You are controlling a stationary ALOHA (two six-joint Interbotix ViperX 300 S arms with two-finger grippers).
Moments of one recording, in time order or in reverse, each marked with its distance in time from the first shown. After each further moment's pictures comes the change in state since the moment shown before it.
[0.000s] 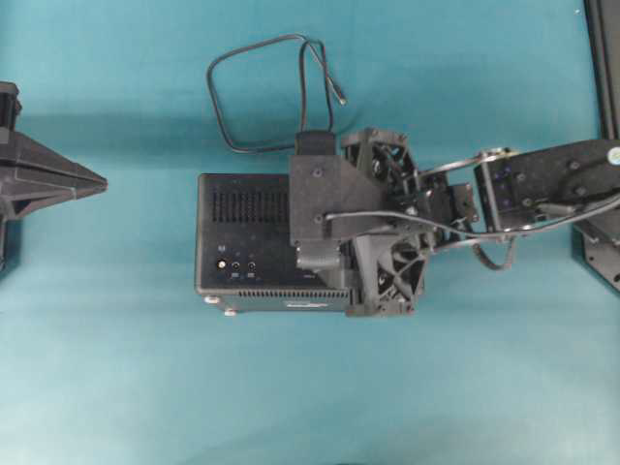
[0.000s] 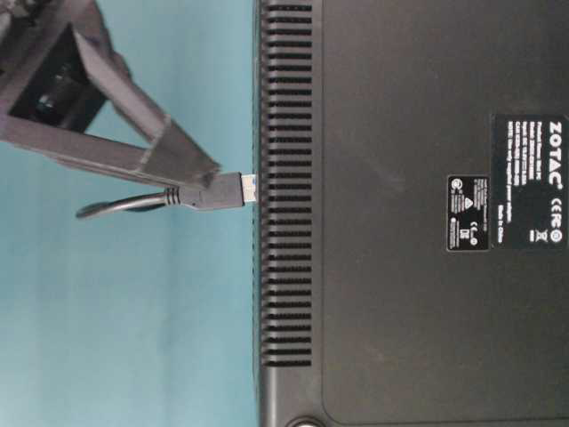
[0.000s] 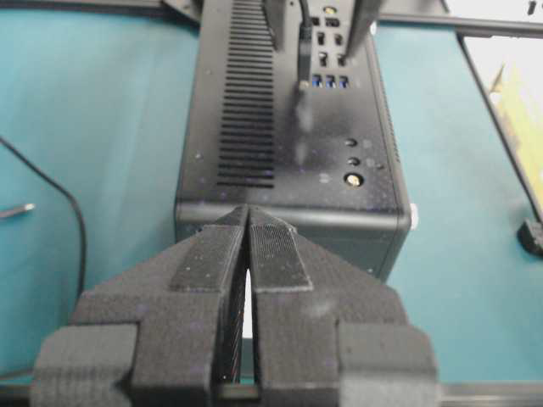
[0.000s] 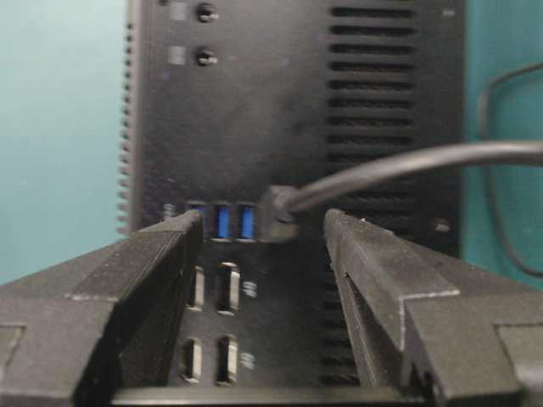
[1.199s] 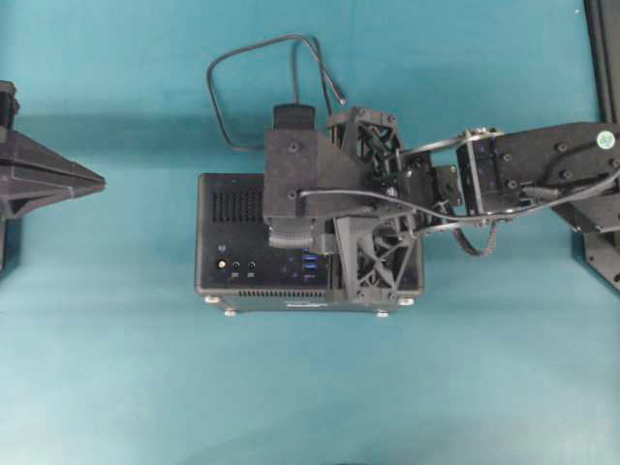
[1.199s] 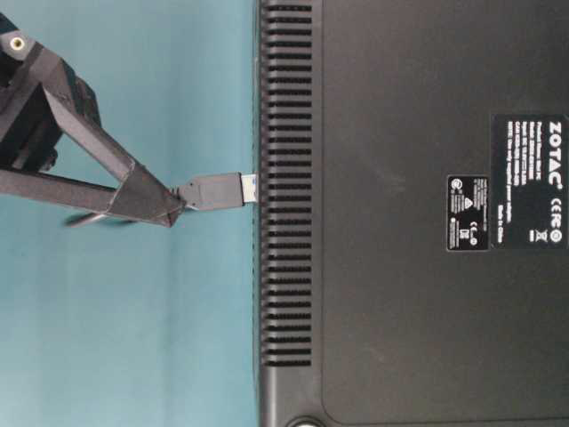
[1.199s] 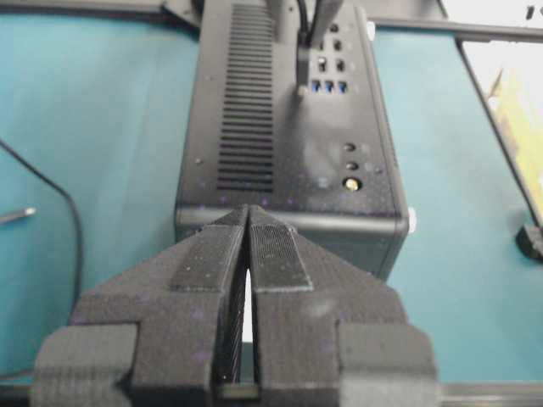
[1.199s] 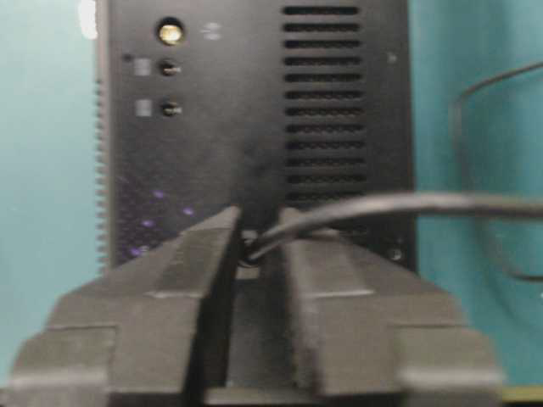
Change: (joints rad) left arm 0.000 -0.014 -0.002 0.000 0.000 0.000; right arm -0.017 0.048 -0.101 0.014 0.074 -0.002
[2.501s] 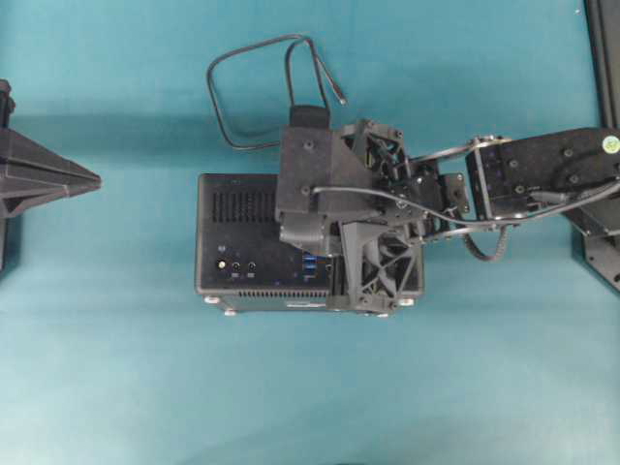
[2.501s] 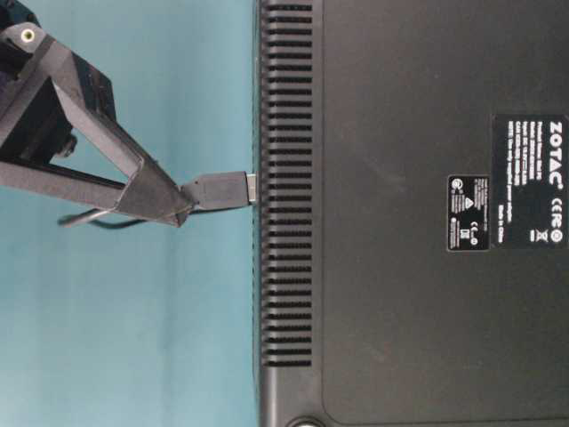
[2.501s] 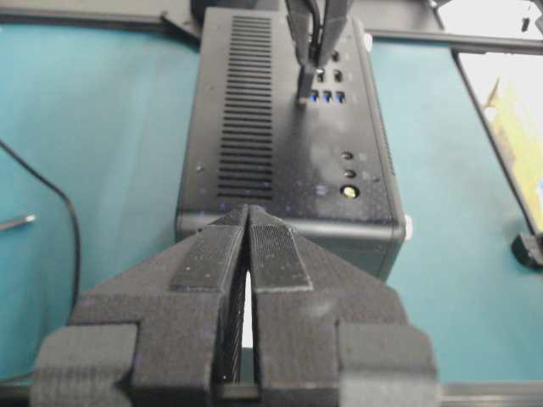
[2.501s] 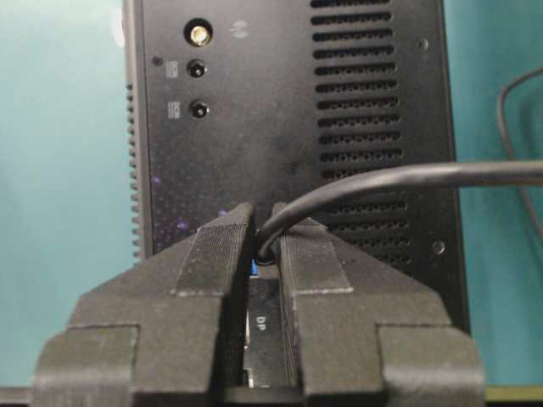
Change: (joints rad) left arm 0.000 -0.009 0.000 -0.002 0.000 -0.005; right arm 0.011 -0.018 0.063 0.029 -0.063 0.084
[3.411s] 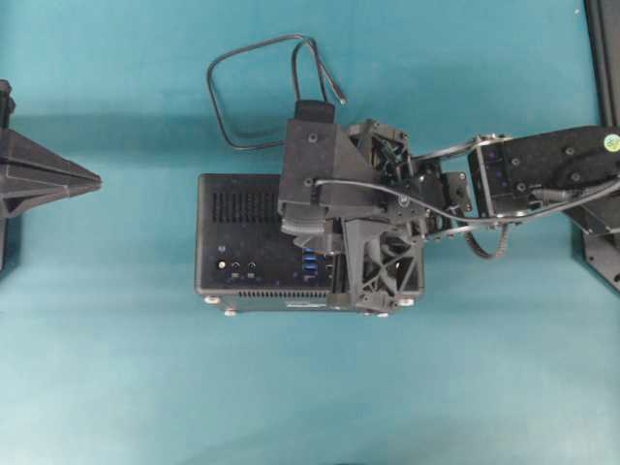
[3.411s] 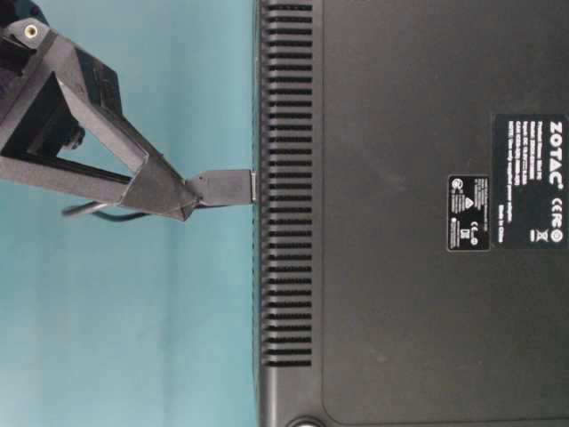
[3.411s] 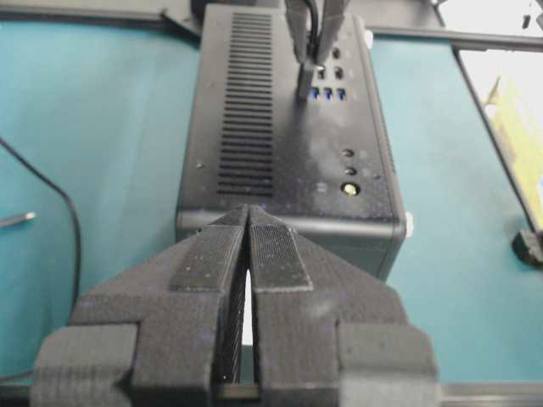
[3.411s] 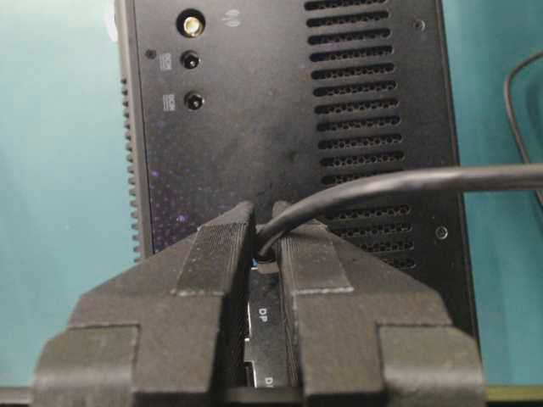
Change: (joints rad) left arm -0.005 0.000 0.000 0.000 0.005 0.000; right arm -0.005 -0.008 0.014 0.009 0.002 0.012
